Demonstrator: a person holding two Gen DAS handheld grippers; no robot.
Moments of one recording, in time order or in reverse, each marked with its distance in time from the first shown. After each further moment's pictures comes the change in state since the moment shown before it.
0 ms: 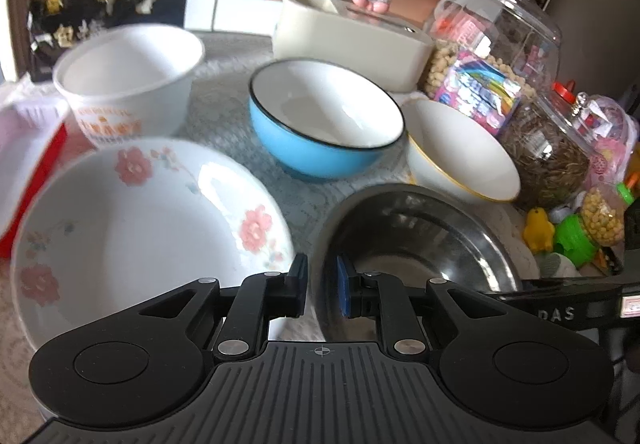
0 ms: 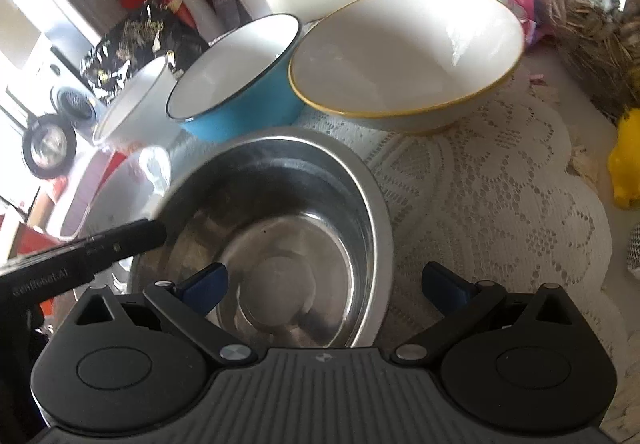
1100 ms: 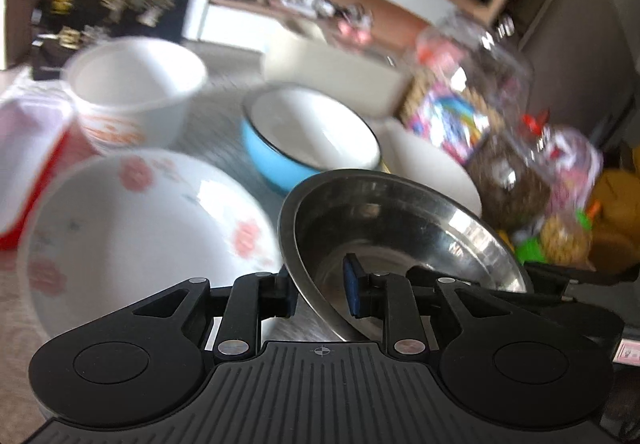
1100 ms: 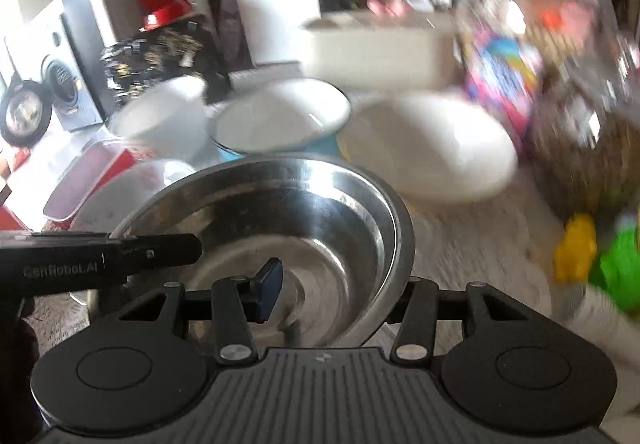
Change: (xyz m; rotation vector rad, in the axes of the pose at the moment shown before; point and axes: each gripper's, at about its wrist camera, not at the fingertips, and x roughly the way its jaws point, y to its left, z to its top) left arm -0.039 0.019 0.000 -0.060 -0.094 -0.088; right arm -0.041 0.073 -0.017 -0.241 -0.210 -0.183
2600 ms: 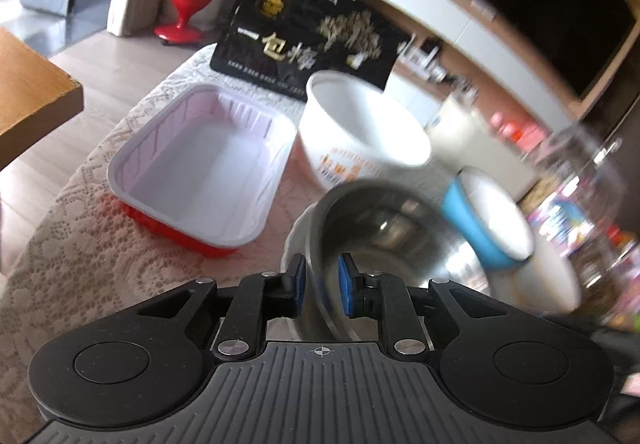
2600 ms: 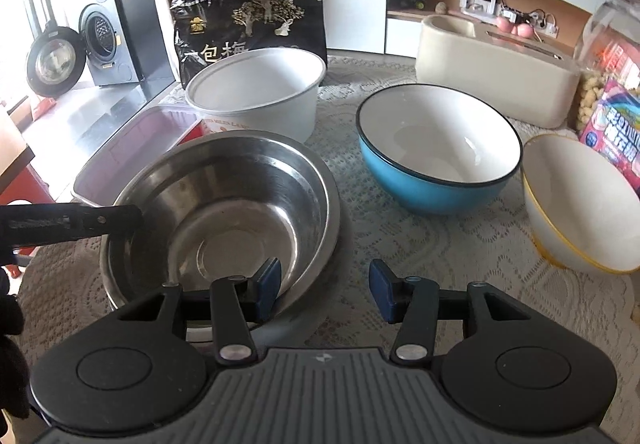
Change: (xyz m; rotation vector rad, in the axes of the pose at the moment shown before) left arm -0.057 0.144 -0.007 -0.284 -0.136 0.161; right arm 0.060 0.111 0.019 -0.126 0.051 0.052
